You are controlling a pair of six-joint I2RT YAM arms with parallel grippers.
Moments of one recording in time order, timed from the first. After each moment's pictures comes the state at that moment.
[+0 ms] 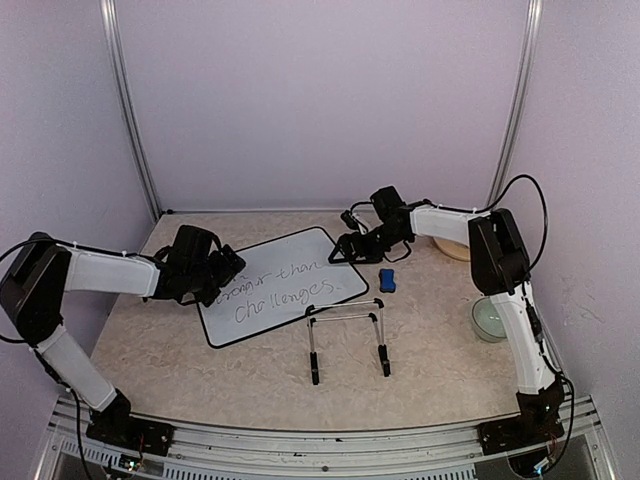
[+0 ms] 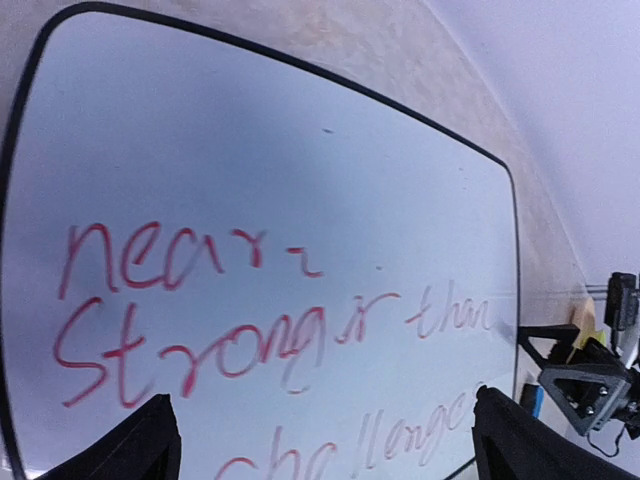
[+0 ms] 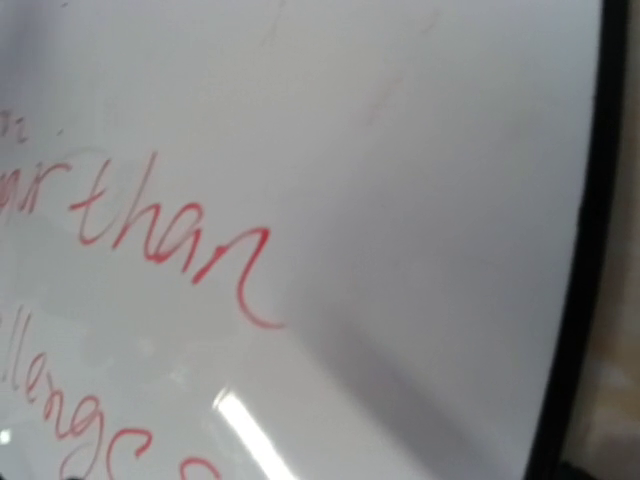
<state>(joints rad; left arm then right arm) -0.46 1.60 0.80 0.08 -0.12 -1.07 0.47 2.47 2.04 -0.52 -0.62 0.13</state>
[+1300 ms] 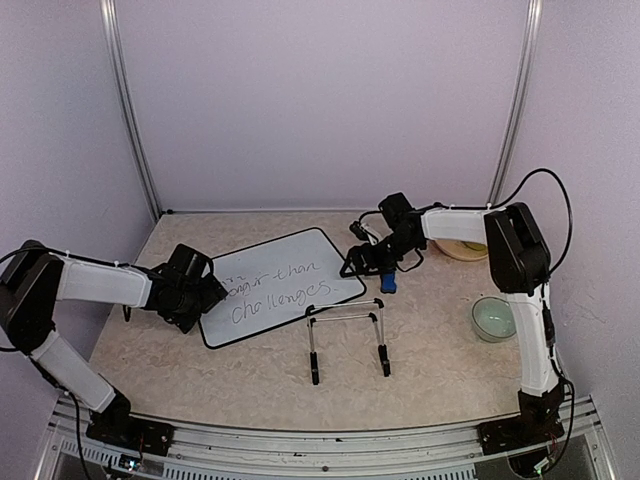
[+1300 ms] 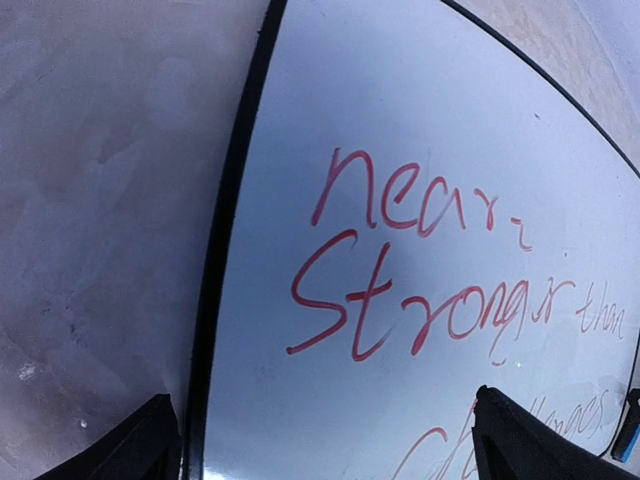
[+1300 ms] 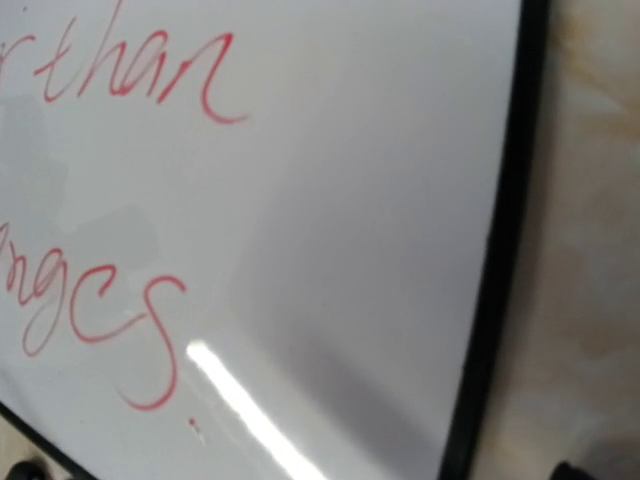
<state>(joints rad) -0.45 1.53 0.69 -0.15 -0.23 -1.13 0.48 2.29 1.76 -0.52 -0.56 0.09</state>
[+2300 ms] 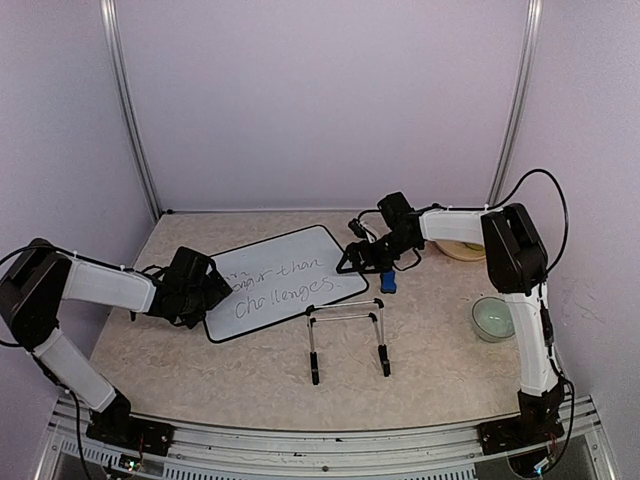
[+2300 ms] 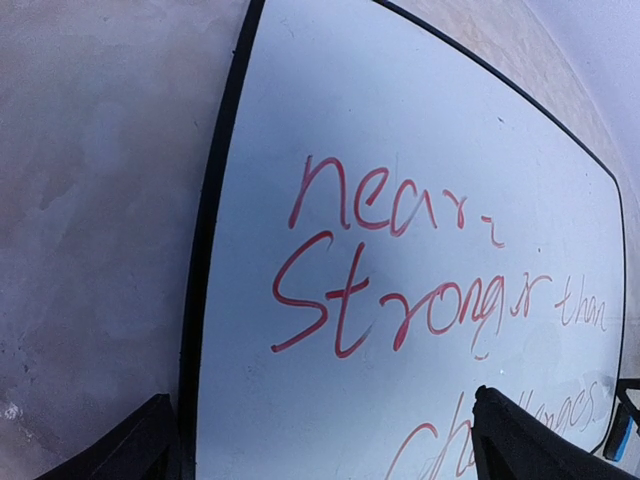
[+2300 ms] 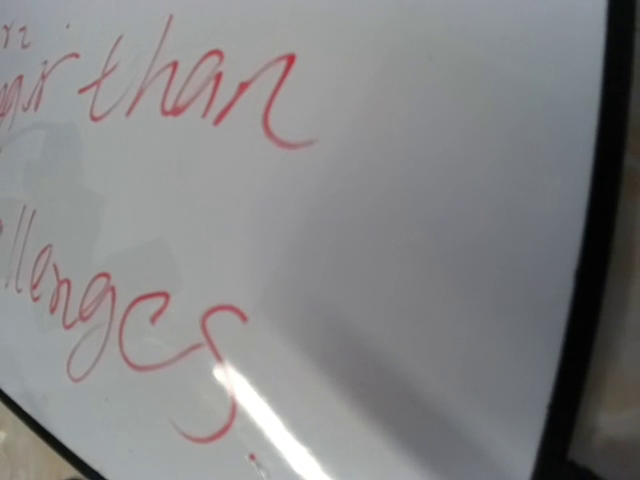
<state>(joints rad) -0.48 1.56 0.66 0.04 -0.26 -1.08 0.48 2.31 1.78 -0.46 -0.61 0.15</state>
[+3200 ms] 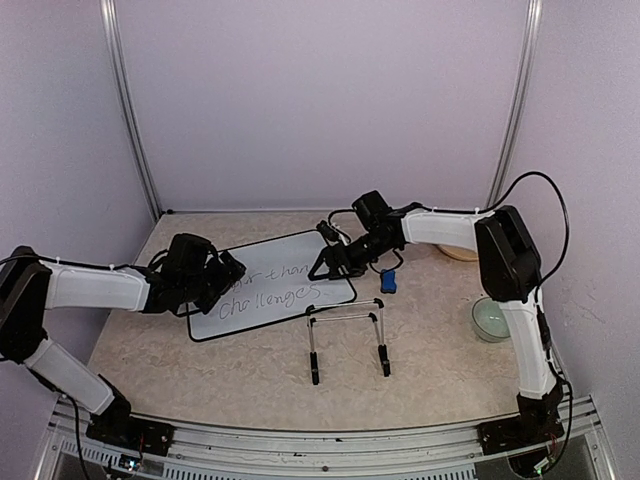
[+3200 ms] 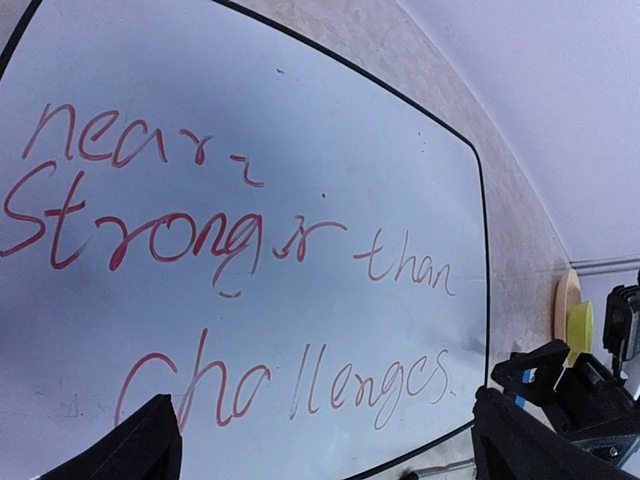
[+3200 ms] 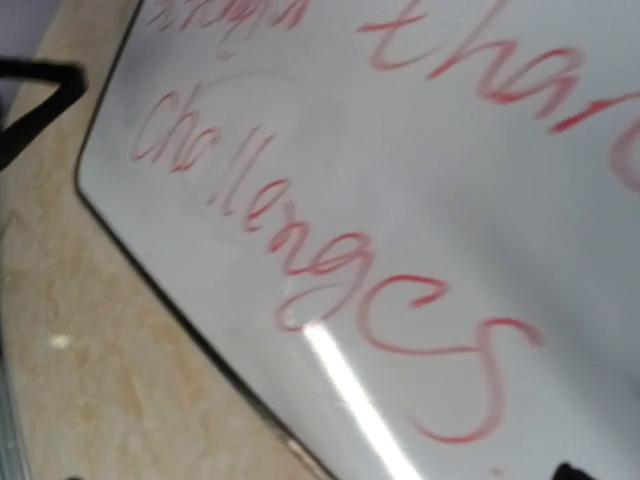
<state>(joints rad) -0.54 1.47 0.70 0.11 -0.15 -1.08 0.60 2.30 1.82 -0.49 -0.77 0.12</state>
